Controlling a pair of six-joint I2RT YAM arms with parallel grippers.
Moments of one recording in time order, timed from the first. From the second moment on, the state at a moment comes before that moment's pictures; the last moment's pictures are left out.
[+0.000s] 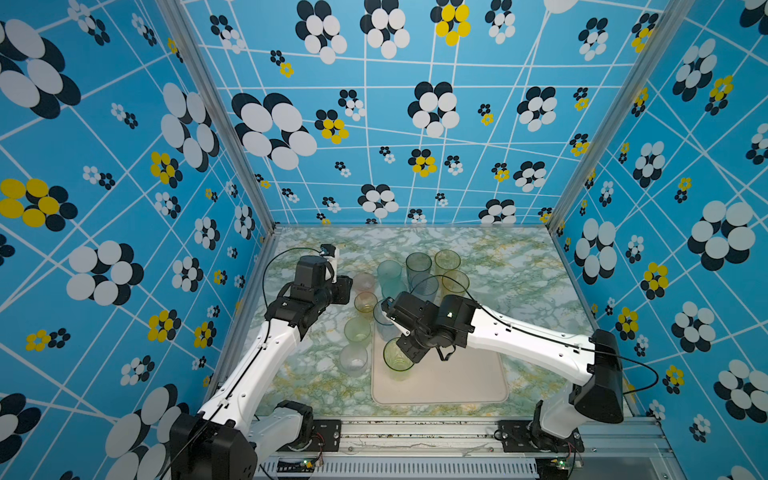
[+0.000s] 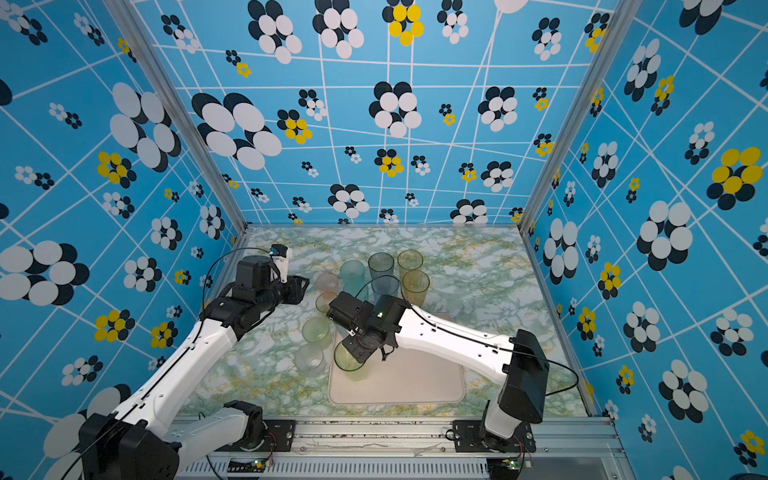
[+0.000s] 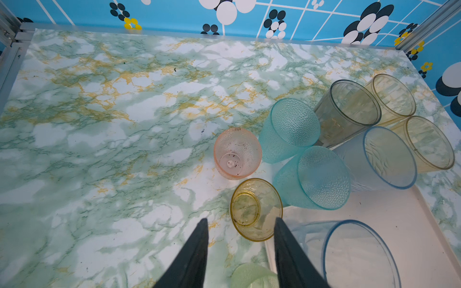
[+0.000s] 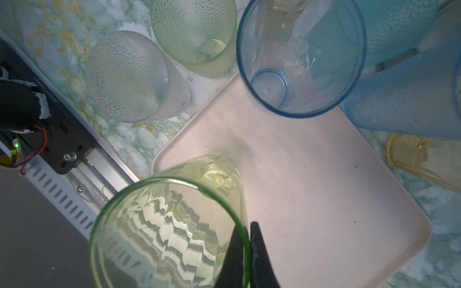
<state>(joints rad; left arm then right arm) -0.24 1.12 0.93 -0.45 0.11 -0.20 1.14 1.67 1.53 -1.05 0.14 0.25</state>
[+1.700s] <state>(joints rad) -0.24 1.18 0.93 -0.45 0.12 -0.19 1.06 1.83 1.63 -1.01 0.06 0.25</state>
